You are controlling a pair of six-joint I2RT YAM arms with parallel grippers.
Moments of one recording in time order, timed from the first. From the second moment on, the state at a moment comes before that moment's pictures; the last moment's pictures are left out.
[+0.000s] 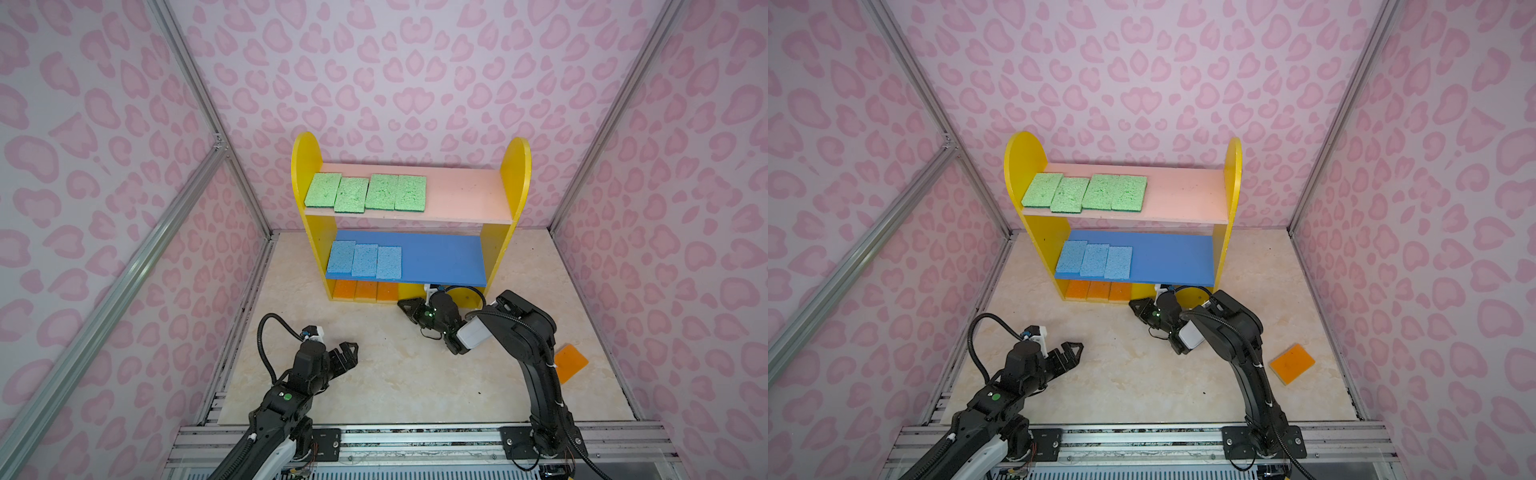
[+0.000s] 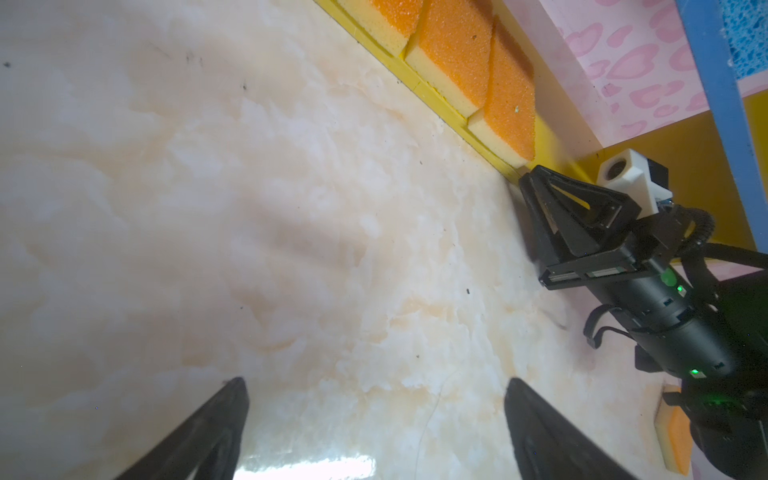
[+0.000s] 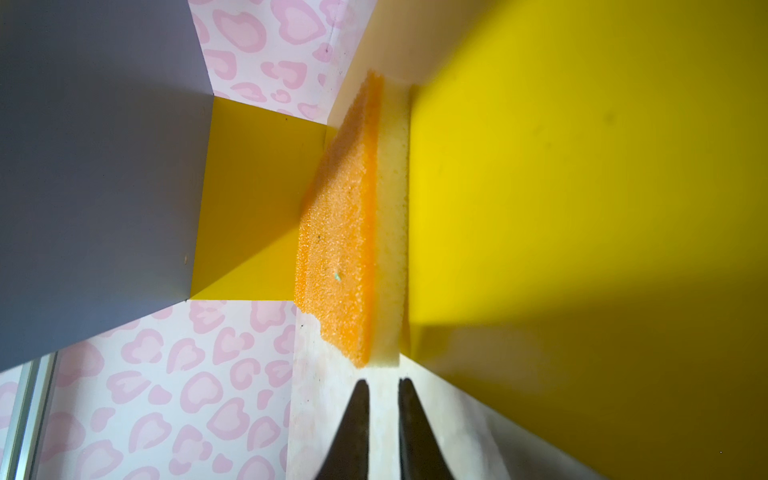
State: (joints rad) left arm -0.38 0.56 0.17 -0.29 0.05 -0.81; right arm 0.66 2.18 0.87 1.01 -0.22 1.24
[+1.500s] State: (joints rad) left arm -0.74 0.95 0.31 -0.05 -0.12 -0.85; right arm 0.64 1.10 0.56 -0.10 0.01 0.85
